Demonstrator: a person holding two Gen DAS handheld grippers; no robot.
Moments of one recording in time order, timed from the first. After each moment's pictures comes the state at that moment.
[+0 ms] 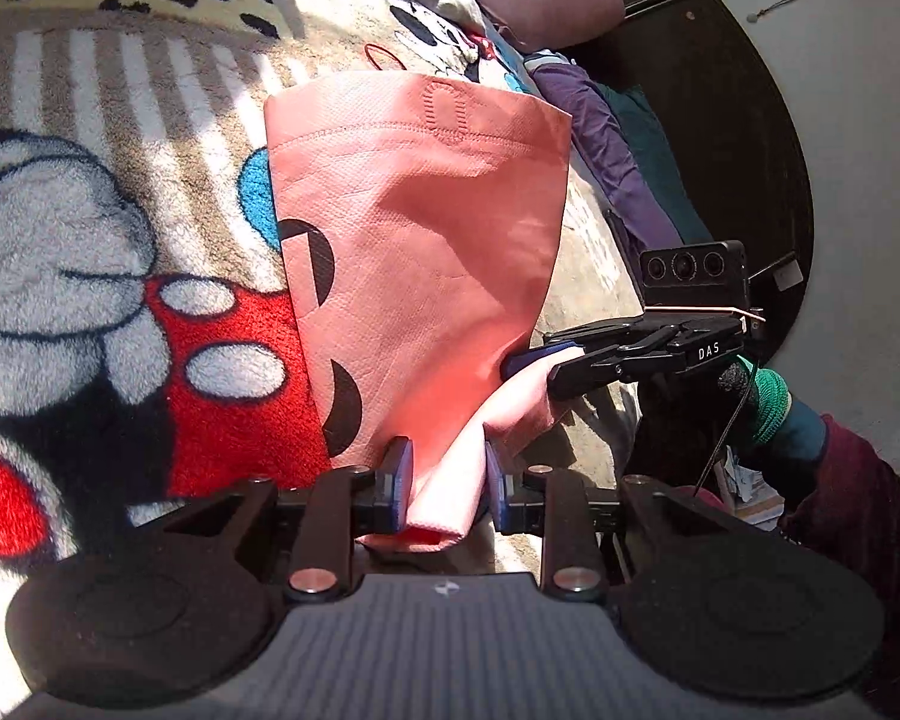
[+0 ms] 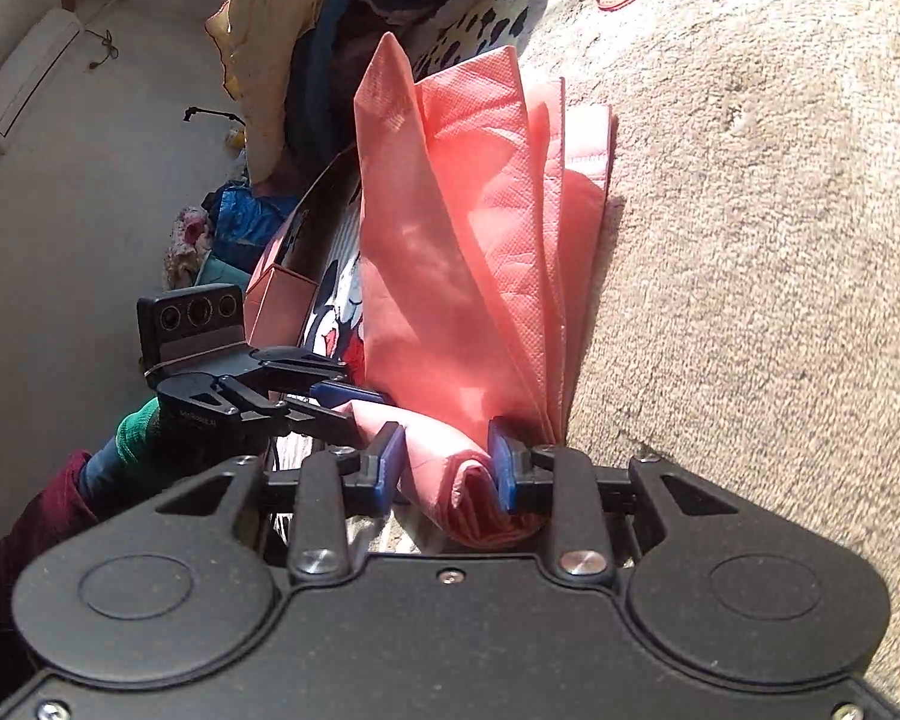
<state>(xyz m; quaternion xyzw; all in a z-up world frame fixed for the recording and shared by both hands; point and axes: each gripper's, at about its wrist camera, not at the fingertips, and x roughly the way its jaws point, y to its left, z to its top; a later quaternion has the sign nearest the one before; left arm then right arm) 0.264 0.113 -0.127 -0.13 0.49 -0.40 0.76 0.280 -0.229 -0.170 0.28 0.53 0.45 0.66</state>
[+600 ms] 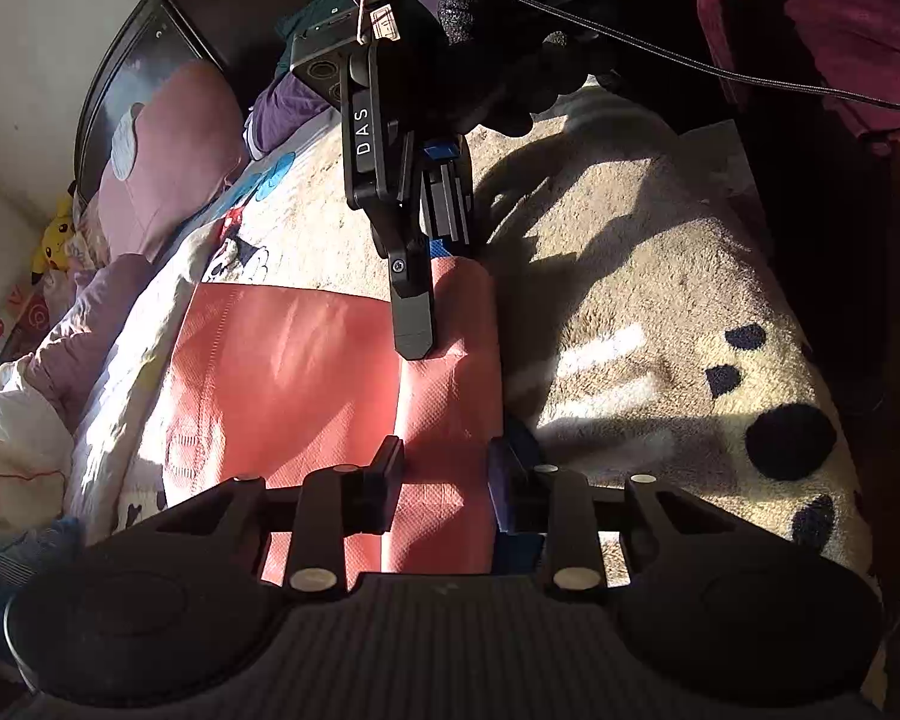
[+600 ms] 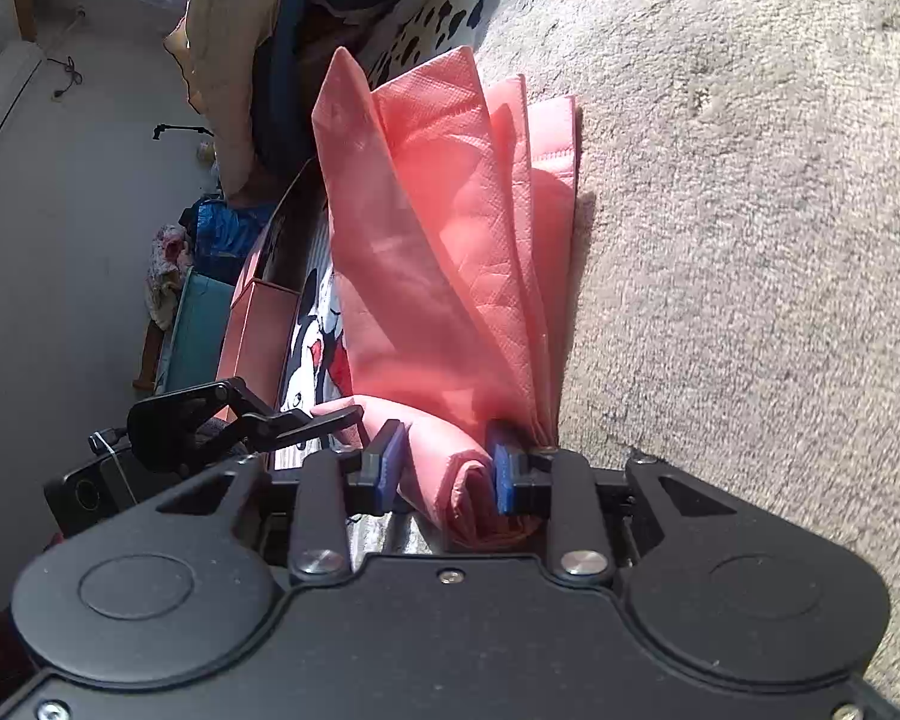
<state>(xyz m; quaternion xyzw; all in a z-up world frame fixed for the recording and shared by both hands) 0.162 -0.001 -0.113 0.46 0.20 -0.43 0.75 0.289 -0.233 -0.174 0.30 0.56 0.43 0.64</state>
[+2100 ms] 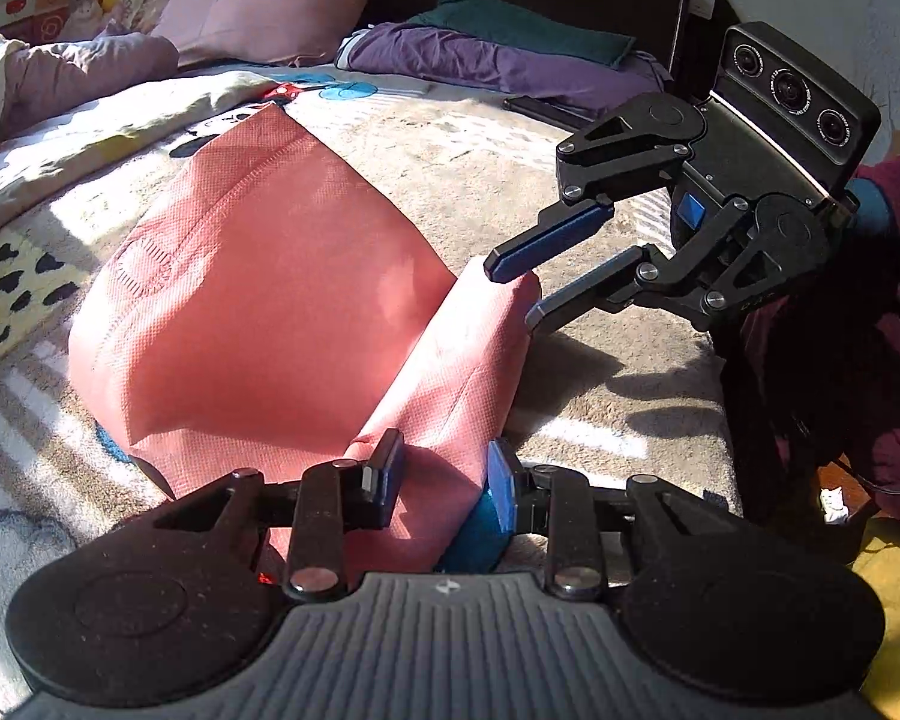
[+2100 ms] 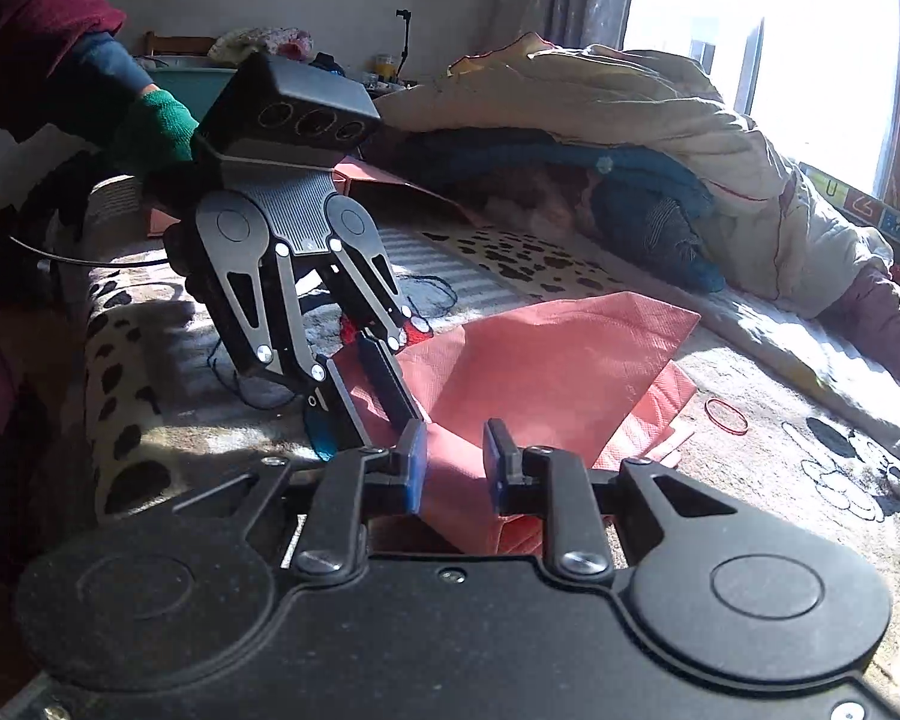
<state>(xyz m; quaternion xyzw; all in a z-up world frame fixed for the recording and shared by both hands) 0.221 0.042 -0.118 0.14 0.36 -0.47 0.80 0.202 -0.190 -0.107 -0.18 0.17 0.49 0.84</state>
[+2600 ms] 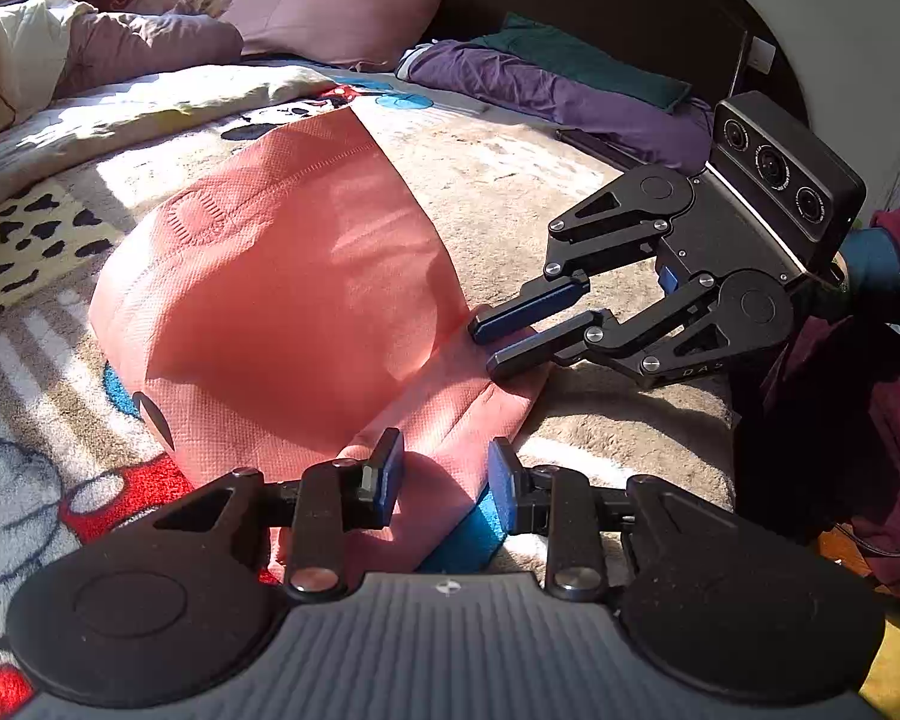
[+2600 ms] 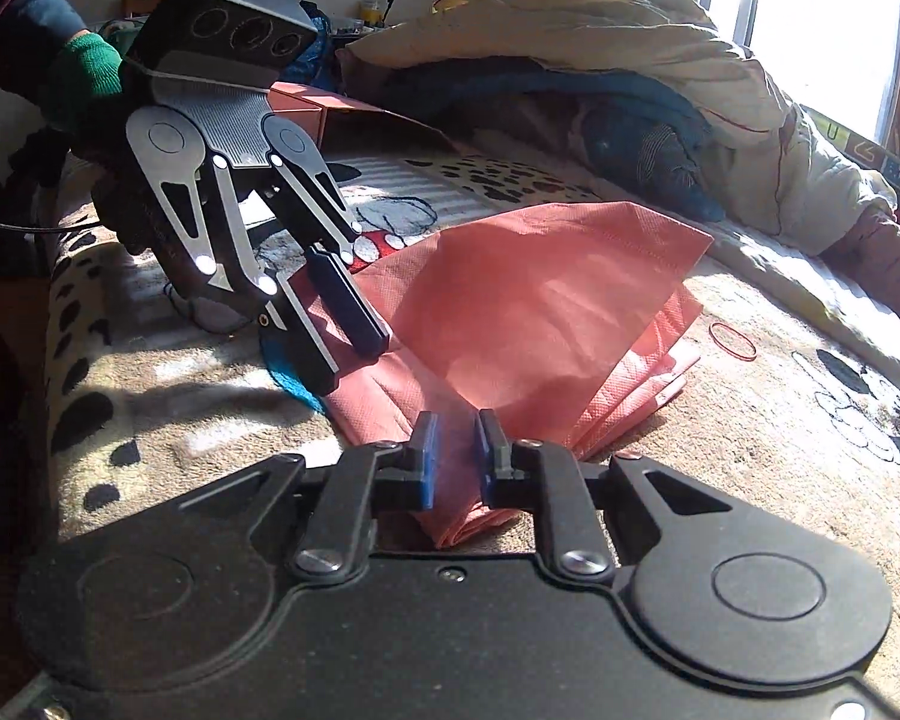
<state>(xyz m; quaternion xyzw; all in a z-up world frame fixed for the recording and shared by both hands) 0.219 0.045 -0.120 0.08 0.37 -0.44 0.82 0.195 -0.193 -0.131 -0.20 0.22 0.48 0.82</state>
